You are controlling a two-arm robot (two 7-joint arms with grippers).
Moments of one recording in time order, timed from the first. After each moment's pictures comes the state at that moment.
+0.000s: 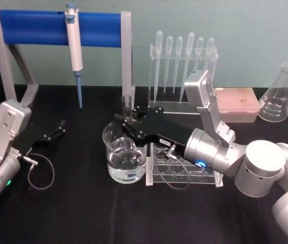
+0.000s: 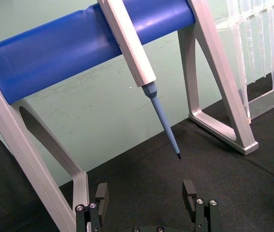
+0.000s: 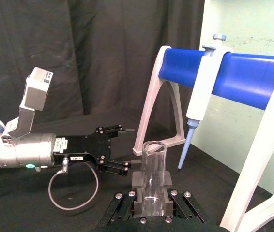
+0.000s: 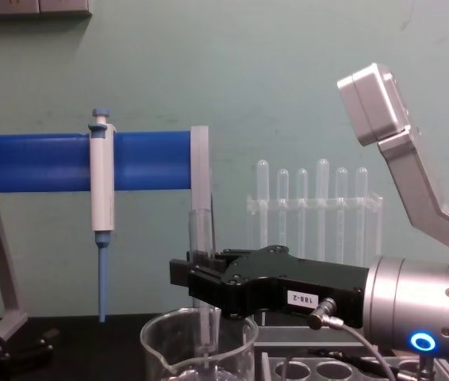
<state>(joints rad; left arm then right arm) -0.20 0.60 0.45 -1.41 -0.25 -0.12 0.03 0.43 0.32 -0.58 -1.37 0.42 -0.04 0.57</state>
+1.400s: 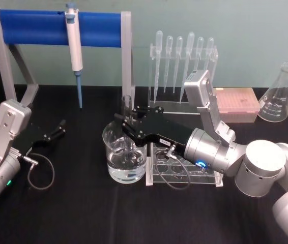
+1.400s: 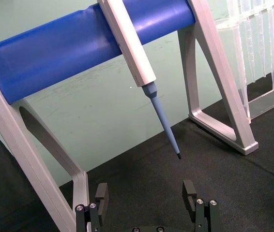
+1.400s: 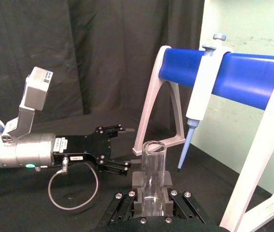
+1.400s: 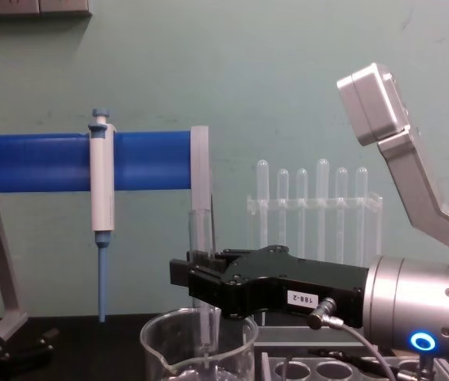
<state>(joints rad) -0.20 0.60 0.45 -1.41 -0.25 -0.12 0.03 0.43 0.32 -0.59 -1.37 0.42 -0.04 0.57</state>
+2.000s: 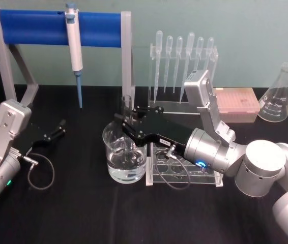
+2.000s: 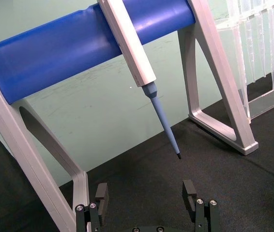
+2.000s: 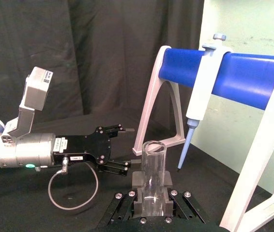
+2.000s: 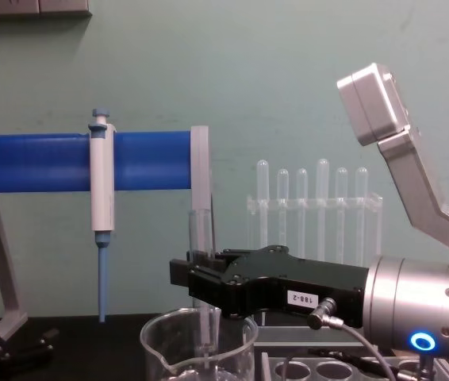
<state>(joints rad) -0.20 0.60 0.45 -1.41 -0.25 -0.12 0.03 0.43 0.32 -0.59 -1.37 0.42 -0.04 0.57</state>
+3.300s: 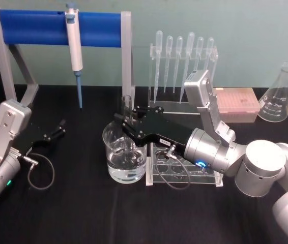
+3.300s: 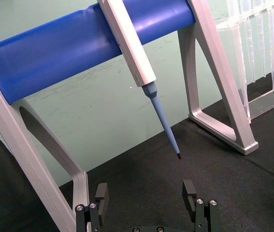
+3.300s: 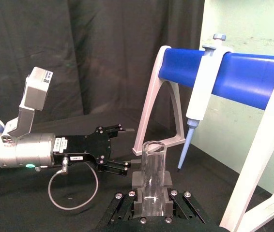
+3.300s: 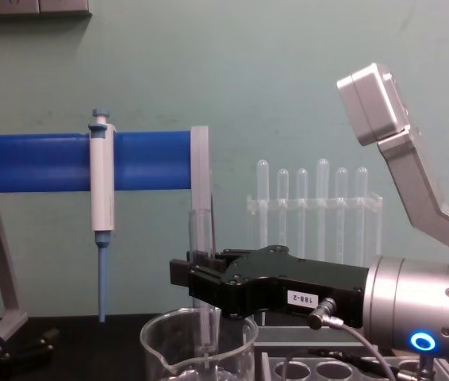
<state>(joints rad) -0.20 0.60 0.45 -1.41 -0.25 -0.12 0.03 0.43 0.32 -0.59 -1.37 0.42 -0.04 0.57</state>
